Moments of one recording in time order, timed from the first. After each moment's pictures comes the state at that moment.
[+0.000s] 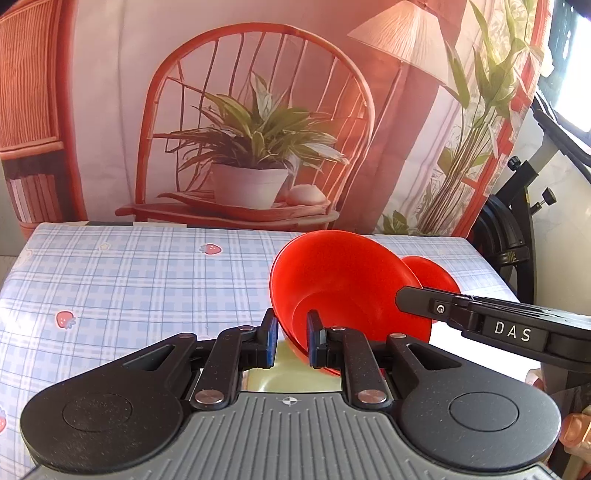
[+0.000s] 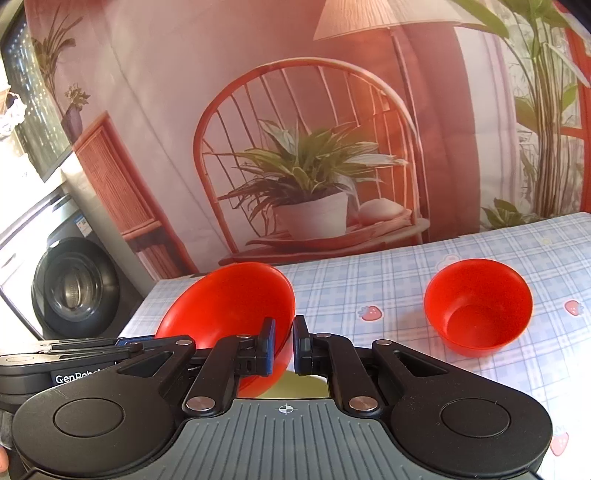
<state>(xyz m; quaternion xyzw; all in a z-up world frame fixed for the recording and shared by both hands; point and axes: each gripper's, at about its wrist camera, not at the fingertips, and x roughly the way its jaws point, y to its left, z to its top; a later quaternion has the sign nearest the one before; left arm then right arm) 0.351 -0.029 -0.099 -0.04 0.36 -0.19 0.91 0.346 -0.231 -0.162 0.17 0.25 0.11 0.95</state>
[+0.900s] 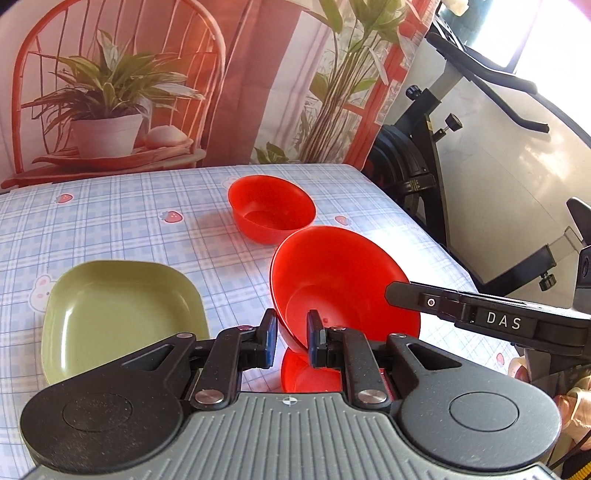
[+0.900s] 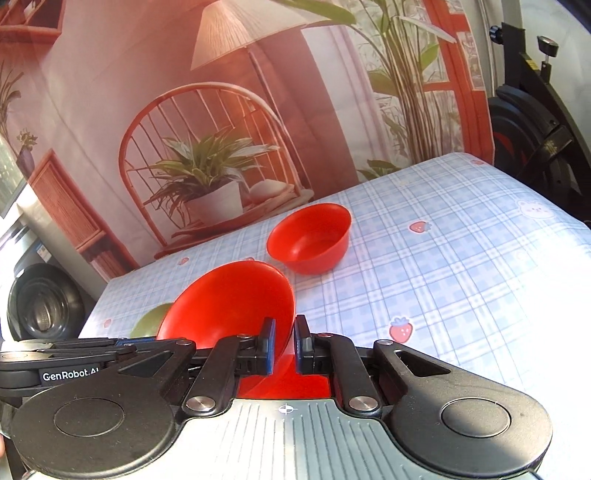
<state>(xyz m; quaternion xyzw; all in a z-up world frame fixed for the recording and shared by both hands) 0.283 -0.135 -0.128 -0.01 0.41 -0.33 0.85 0.213 -0.346 -0.198 0.23 0.27 0.02 0.94</state>
